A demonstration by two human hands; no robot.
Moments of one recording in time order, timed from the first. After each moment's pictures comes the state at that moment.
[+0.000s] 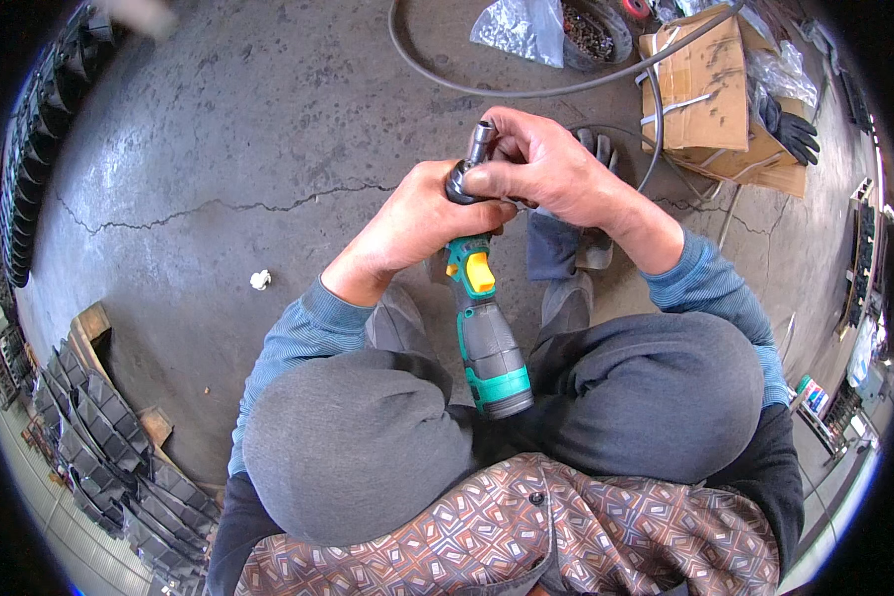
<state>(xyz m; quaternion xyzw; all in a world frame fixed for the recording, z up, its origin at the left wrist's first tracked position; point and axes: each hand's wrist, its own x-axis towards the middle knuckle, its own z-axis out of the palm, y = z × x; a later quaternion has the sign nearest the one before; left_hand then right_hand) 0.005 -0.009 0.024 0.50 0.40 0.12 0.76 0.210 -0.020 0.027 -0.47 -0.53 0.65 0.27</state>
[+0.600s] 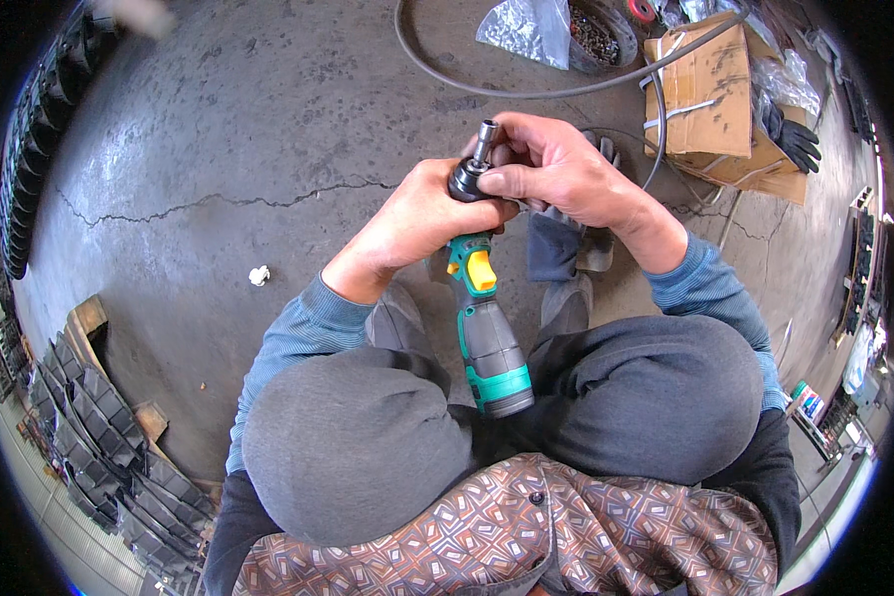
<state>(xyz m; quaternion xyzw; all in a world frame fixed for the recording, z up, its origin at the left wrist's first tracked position) 0.004 -0.007 0.020 0.49 0.39 0.12 0.77 0.221 -0.018 0.034 -0.43 -0.49 0.71 0.27</state>
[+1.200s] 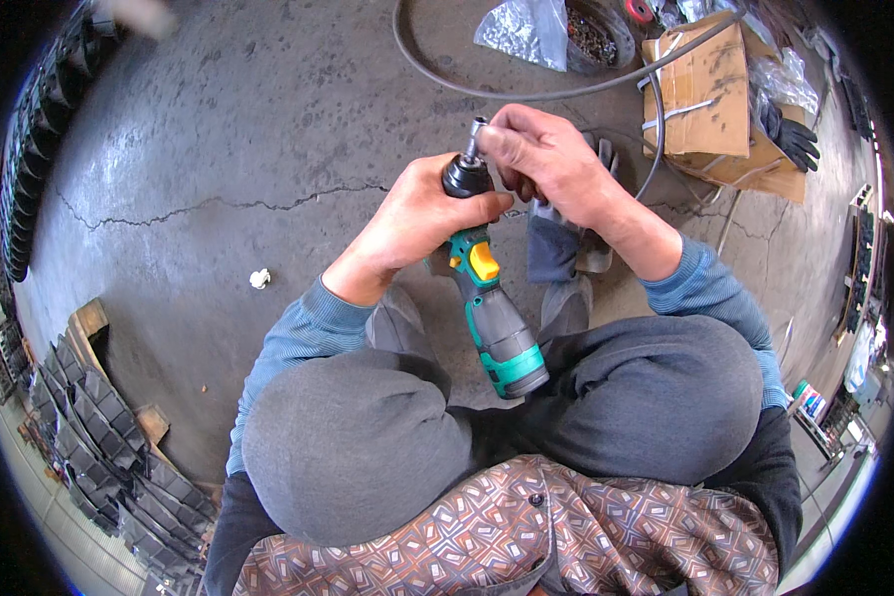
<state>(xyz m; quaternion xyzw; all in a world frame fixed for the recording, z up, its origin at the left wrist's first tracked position) 0.003 -0.009 0.011 0.52 0.40 0.18 0.74 0.212 -0.018 0.028 -0.52 -0.45 0.66 0.30</state>
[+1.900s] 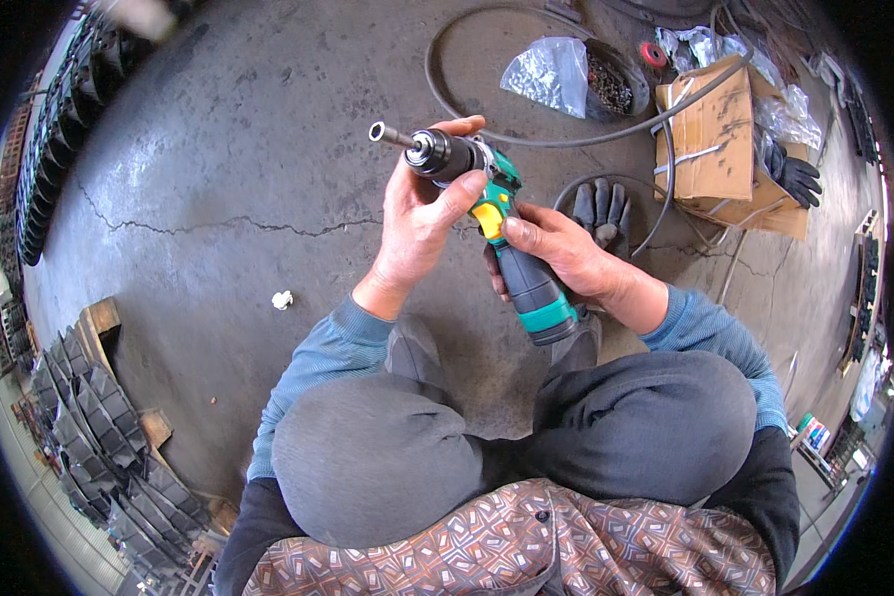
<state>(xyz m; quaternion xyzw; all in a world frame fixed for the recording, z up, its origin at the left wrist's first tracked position) -0.001 0.010 0.006 0.45 0.33 0.47 0.68 0.199 -0.047 0.020 -0.38 -0.27 0.84 0.28</state>
